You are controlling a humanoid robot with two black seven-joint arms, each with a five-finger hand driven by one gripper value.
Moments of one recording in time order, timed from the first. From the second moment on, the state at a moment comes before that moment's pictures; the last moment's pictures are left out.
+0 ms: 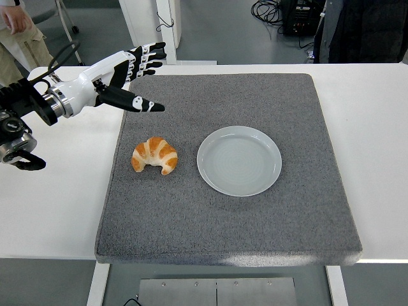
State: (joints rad) left arm -0.94 0.76 -0.44 -1.43 0.78 -0.08 -0.14; right arm -0.12 0.00 0.00 0.12 -0.10 -0.09 0.28
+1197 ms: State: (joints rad) left arm -0.87 0.74 -0.35 -1.39 1.35 -0.06 -0.15; right arm -0.12 0.00 0.00 0.12 -0.10 -0.09 0.28
